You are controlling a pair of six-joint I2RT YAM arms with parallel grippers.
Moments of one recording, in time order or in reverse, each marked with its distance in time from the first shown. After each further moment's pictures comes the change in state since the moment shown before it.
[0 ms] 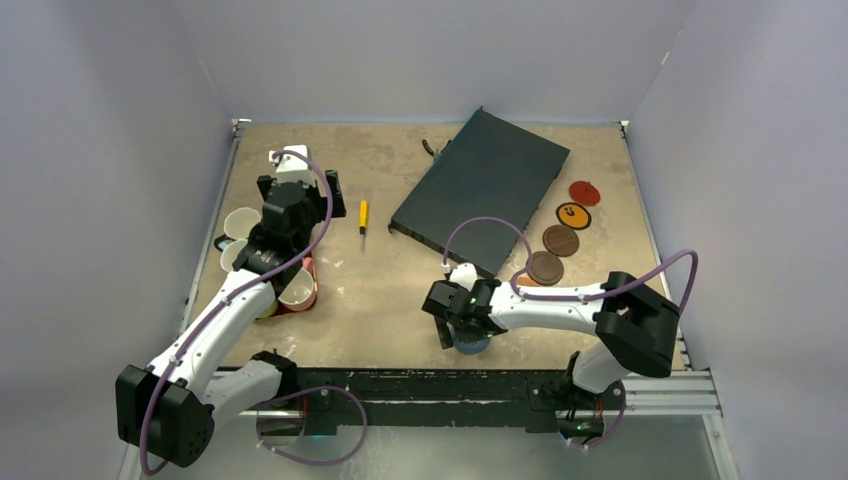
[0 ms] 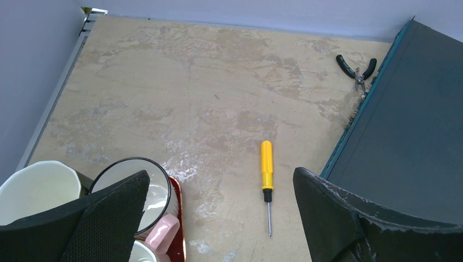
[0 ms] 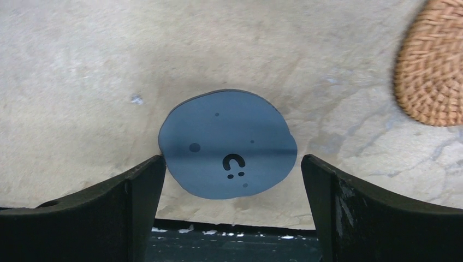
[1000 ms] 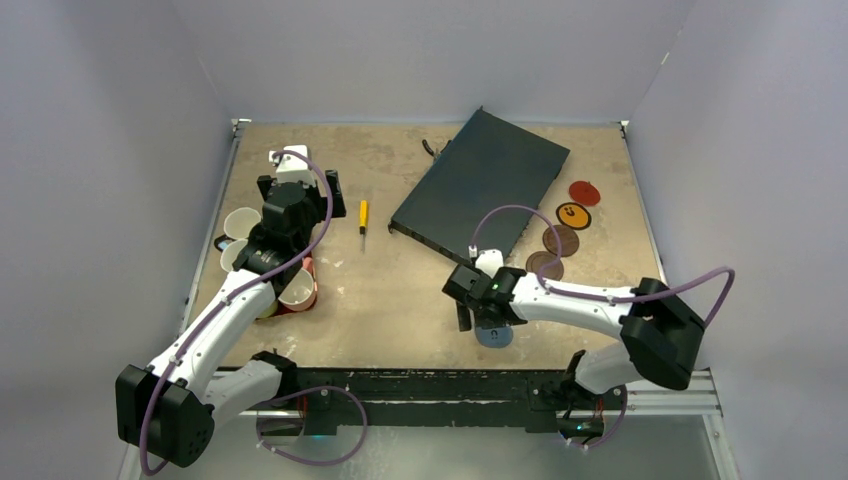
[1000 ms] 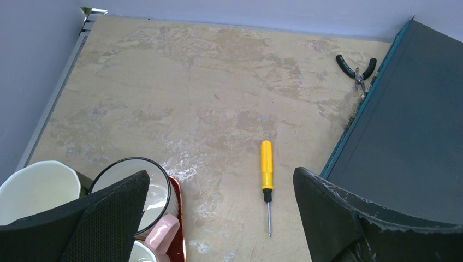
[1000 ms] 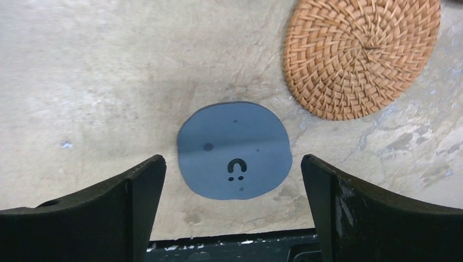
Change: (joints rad) left arm -0.001 0.000 0.000 0.000 0.000 0.000; right arm -0.142 -0.100 -0.046 -0.084 0.077 0.027
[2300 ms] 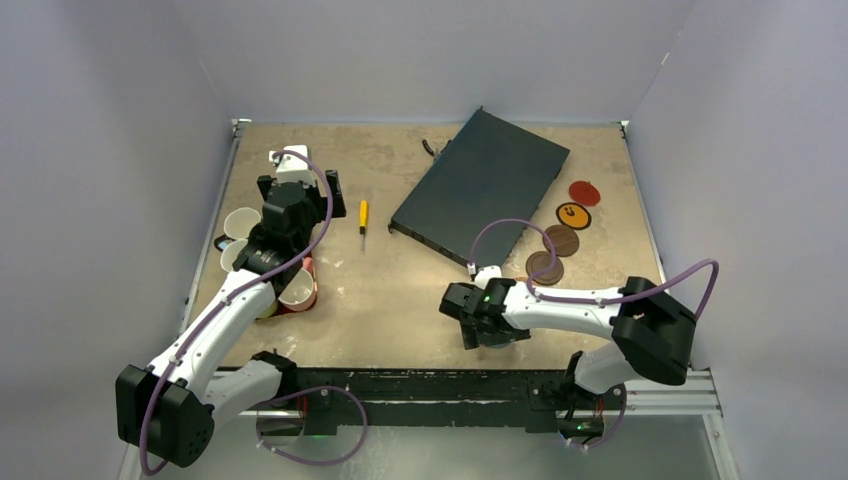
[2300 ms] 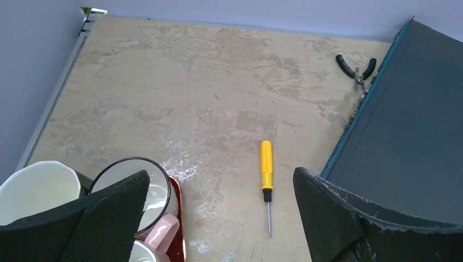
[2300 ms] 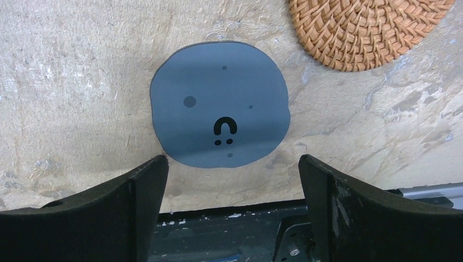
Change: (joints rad) left arm 0.000 0.000 0.000 0.000 0.000 0.000; right arm 0.084 0.013 -0.021 -0.091 -0.043 0.067
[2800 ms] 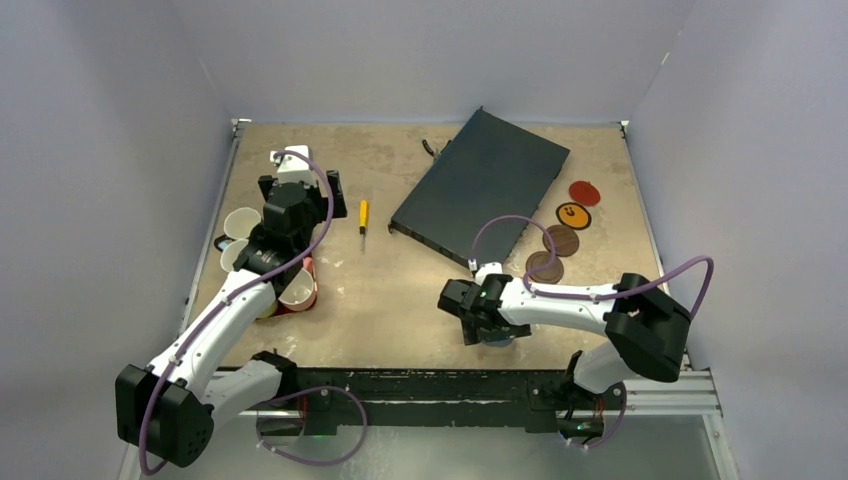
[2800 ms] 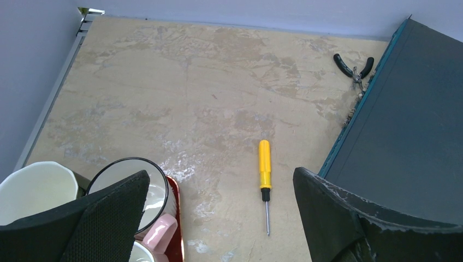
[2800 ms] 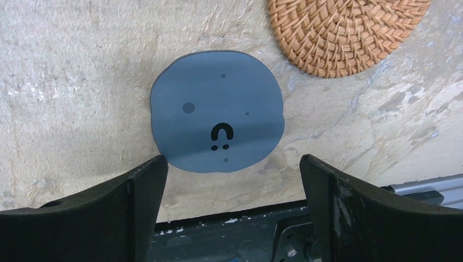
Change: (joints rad) left arm -0.006 0.000 0.000 0.000 0.000 0.000; right arm -0.018 0.033 0.027 -0.027 0.031 0.013
